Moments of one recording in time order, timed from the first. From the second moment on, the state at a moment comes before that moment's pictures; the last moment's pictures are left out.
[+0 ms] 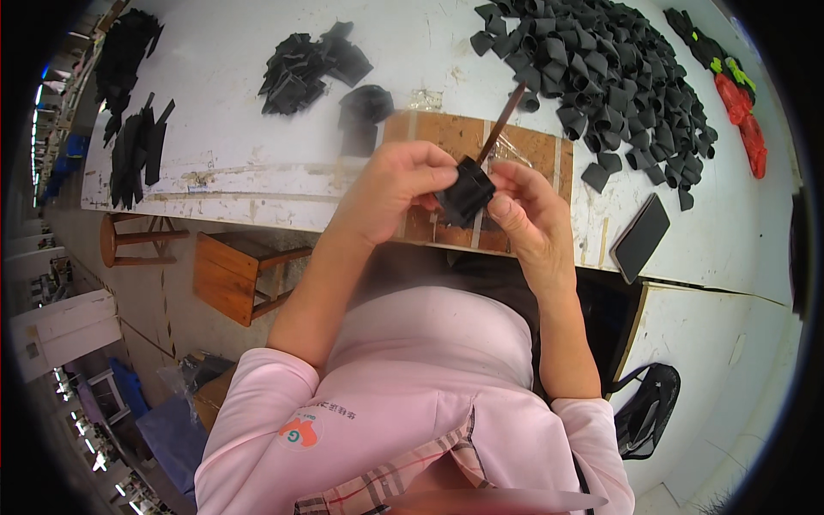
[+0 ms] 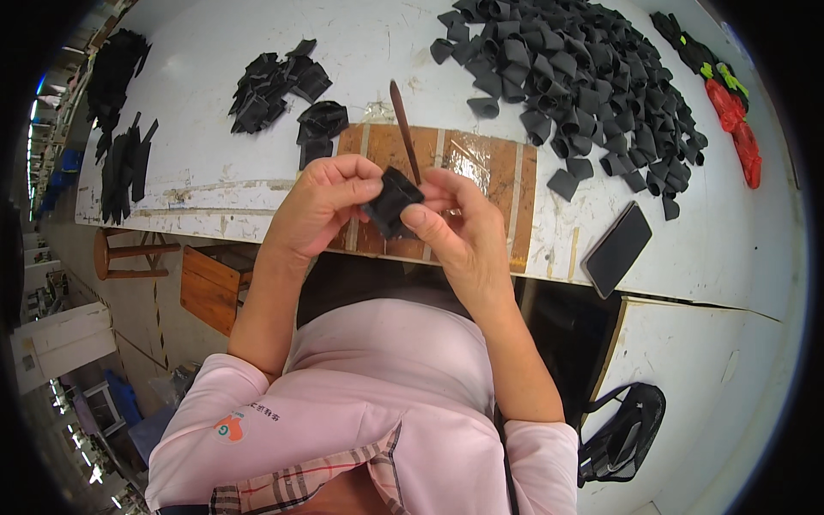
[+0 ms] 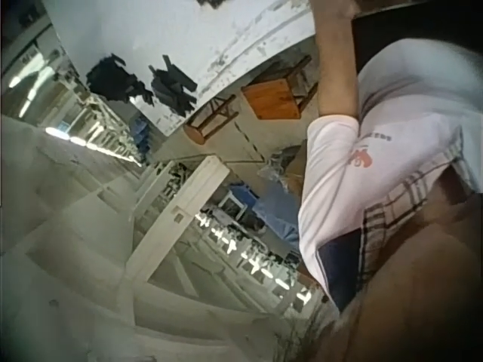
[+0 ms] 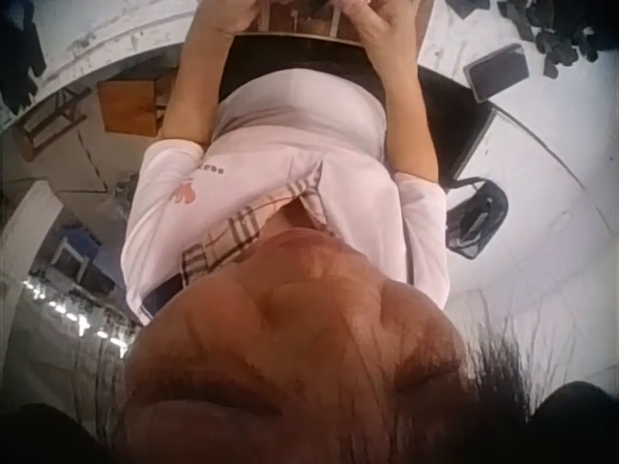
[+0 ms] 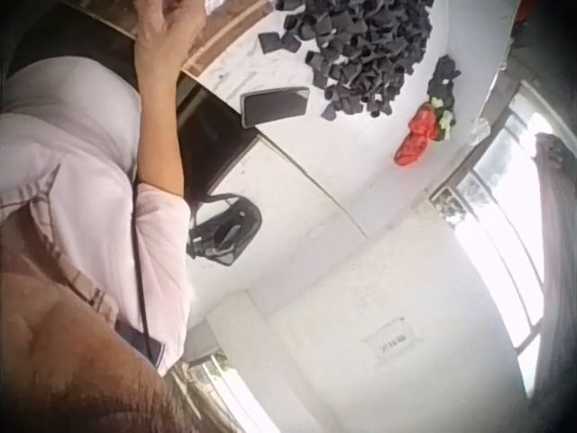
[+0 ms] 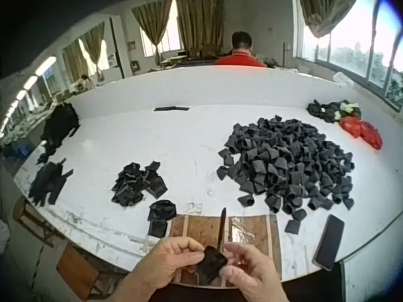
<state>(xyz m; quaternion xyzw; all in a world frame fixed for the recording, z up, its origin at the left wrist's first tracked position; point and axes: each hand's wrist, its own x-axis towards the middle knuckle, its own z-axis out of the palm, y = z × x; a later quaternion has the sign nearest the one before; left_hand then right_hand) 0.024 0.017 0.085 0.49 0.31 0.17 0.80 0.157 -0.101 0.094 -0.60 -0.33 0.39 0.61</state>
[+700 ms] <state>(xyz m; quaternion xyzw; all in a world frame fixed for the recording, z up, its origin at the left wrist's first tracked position) 0.032 -0.035 0.103 0.49 0.29 0.24 0.79 0.162 -0.108 0.095 -0.43 -0.12 0.57 0.69</state>
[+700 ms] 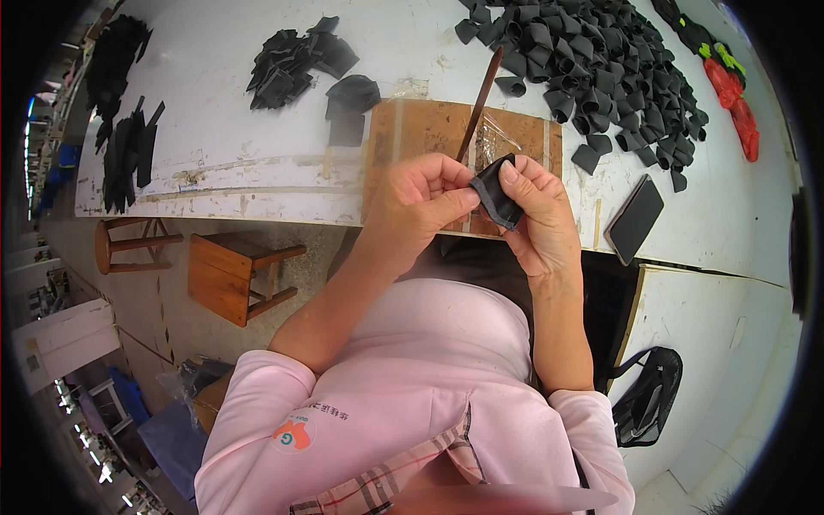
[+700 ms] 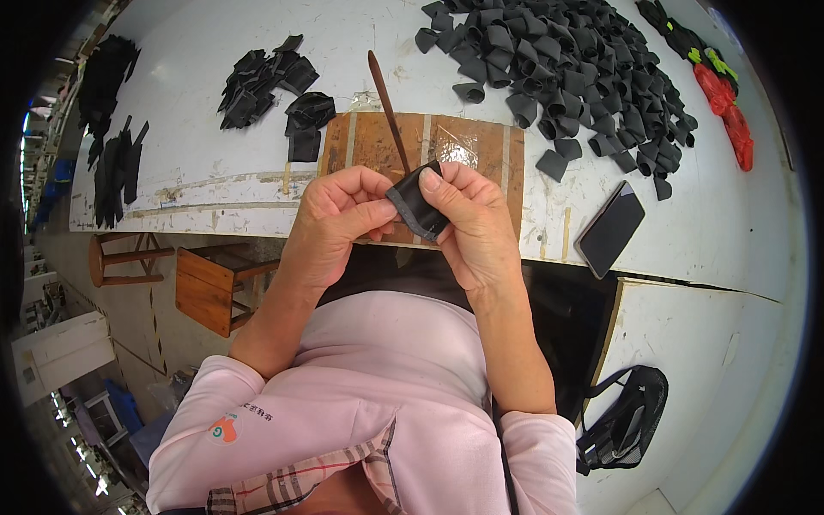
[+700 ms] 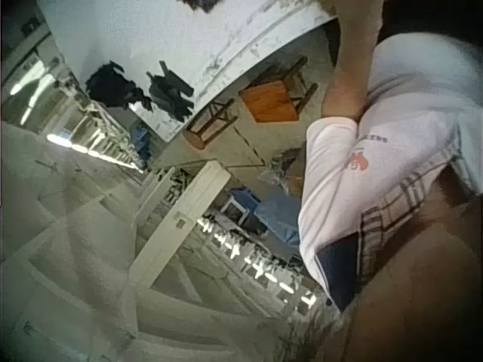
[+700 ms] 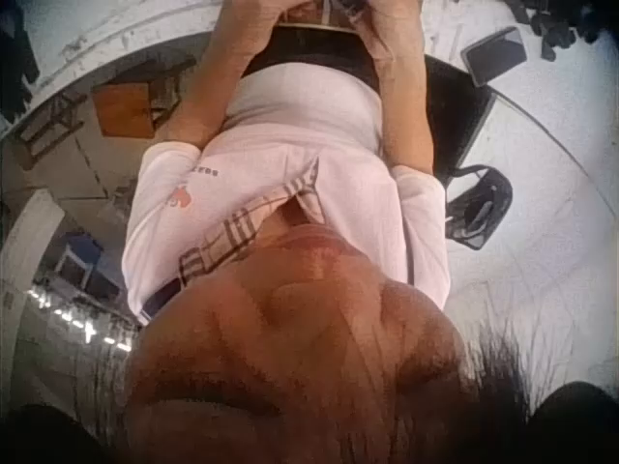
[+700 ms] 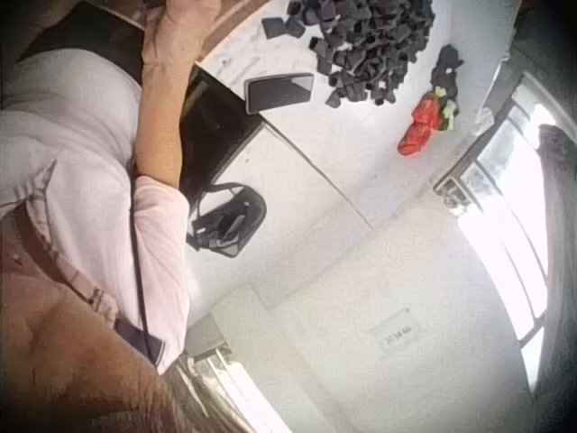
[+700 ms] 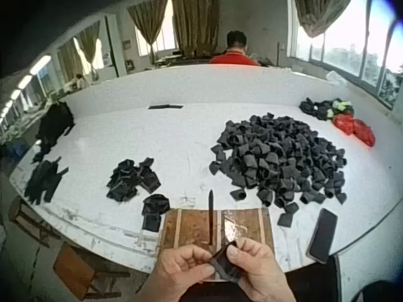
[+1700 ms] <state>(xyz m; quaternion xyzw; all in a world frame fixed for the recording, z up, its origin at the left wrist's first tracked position) 0.047 -0.030 0.115 0.66 0.35 0.39 0.55 0.159 -0.087 0.098 -0.21 -0.10 0.66 0.72</state>
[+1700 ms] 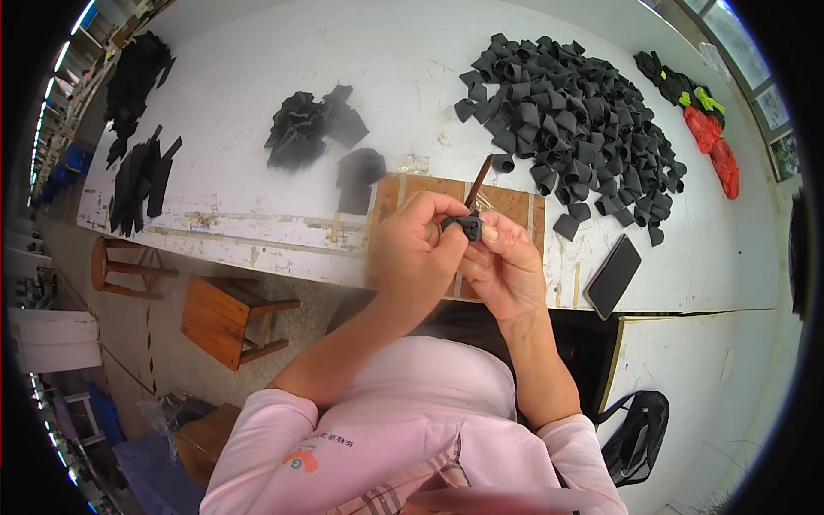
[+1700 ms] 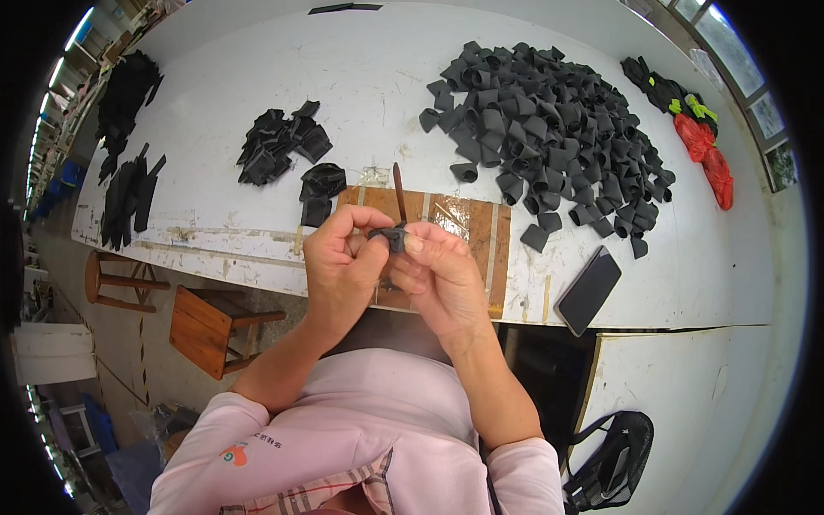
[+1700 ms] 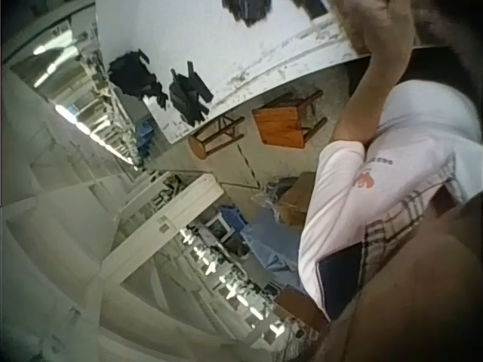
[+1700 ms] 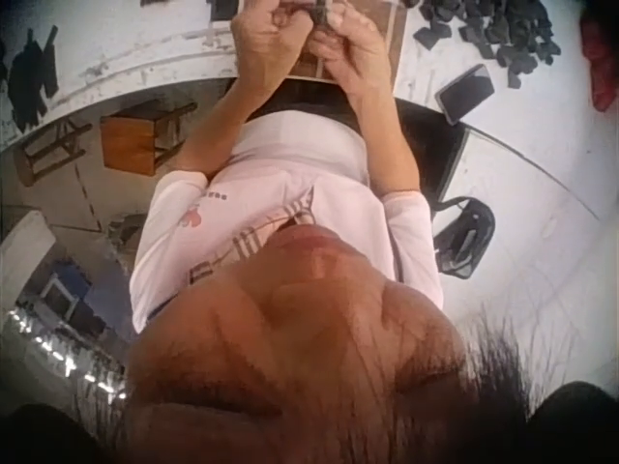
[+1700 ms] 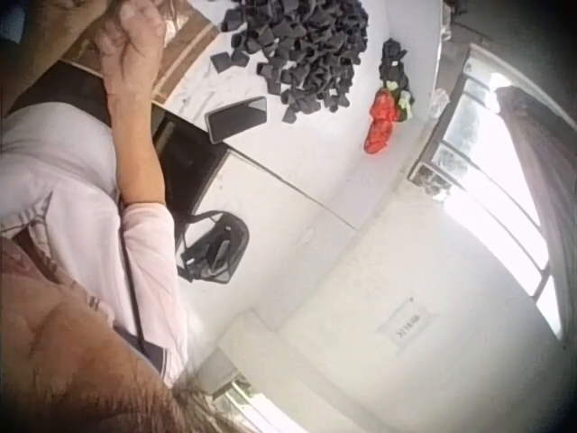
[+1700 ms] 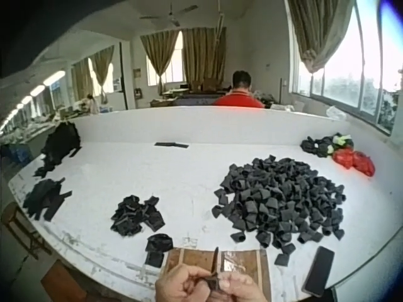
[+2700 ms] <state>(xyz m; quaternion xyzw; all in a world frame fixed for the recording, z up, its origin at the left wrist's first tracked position) 0.062 0.002 0.139 0.56 0.20 0.51 0.62 0.198 -0.043 0.133 -0.49 -0.44 0.44 0.62</state>
